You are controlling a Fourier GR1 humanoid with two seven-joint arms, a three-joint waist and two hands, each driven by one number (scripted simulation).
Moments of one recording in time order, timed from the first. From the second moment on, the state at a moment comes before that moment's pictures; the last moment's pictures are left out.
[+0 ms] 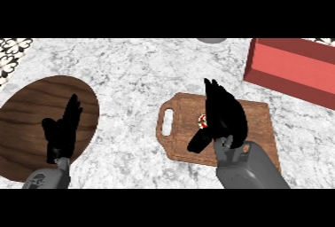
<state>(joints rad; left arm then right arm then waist) -0.10 0.23 -0.05 -1.29 0.10 0.27 0.01 -0.47 -0.04 0.41 -1.67 0.79 0.29 1.14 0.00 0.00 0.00</state>
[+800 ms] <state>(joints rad) -0.09 0.22 -0.03 -1.31 0.08 0.27 0.03 -0.47 -0.01 0.36 -1.54 0.84 0.29 1.11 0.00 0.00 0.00</state>
